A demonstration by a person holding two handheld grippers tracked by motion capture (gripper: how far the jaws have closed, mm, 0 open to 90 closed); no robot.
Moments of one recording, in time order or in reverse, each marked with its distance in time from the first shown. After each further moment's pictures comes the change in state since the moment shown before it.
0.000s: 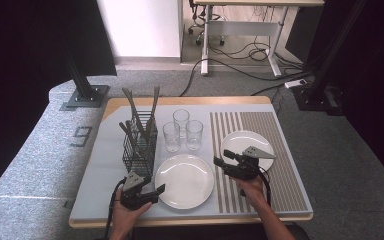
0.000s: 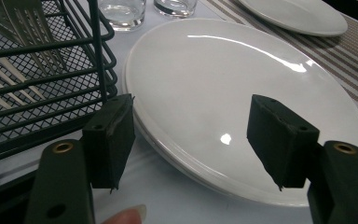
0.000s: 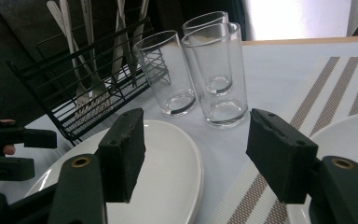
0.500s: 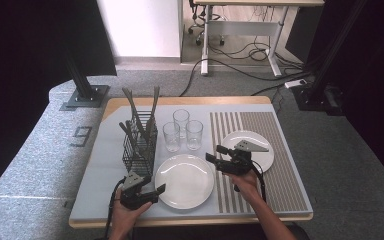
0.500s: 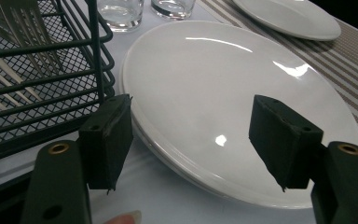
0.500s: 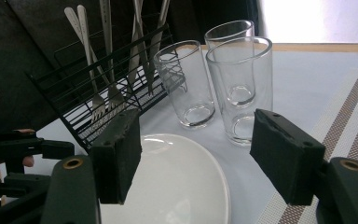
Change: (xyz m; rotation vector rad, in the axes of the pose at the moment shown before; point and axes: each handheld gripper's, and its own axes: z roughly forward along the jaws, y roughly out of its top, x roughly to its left) left arm 0.001 0.001 0.001 -0.002 -0.017 -0.015; right arm 0.016 0.020 0.017 0.022 0.039 -0.009
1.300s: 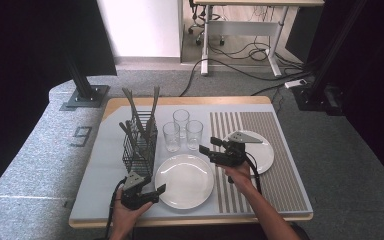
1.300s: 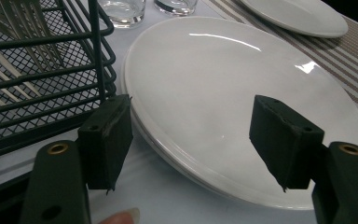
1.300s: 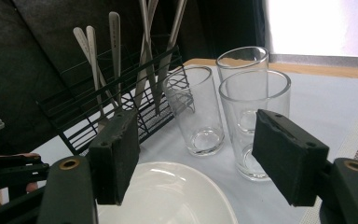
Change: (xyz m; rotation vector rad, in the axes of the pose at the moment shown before) left arm 0.000 -0.001 0.002 0.007 0.011 -0.002; right arm 0.006 0.023 0.019 -0.022 0.024 -0.024
